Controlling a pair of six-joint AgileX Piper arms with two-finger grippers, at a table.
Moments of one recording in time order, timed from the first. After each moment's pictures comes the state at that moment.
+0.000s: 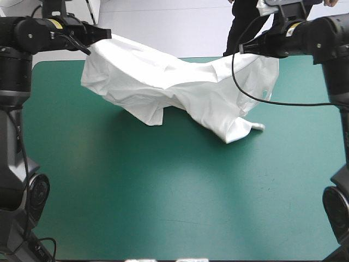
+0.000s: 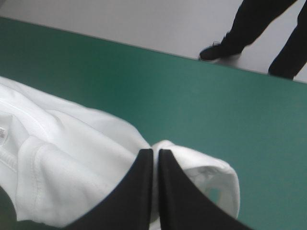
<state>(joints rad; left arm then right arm) -0.15 1.79 -2.43 -0.16 1.26 -0.04 0.20 1.69 -2.27 0.11 1.25 -0.04</state>
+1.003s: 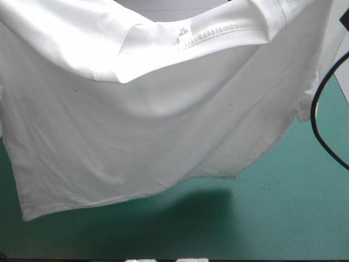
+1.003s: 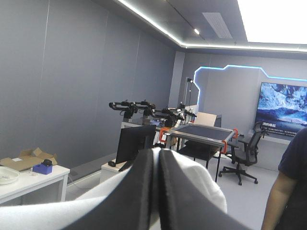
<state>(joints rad) -0.15 1.35 -2.66 -0.34 0.98 0.00 0.20 1.43 -2.77 0.31 1.05 -0.15</state>
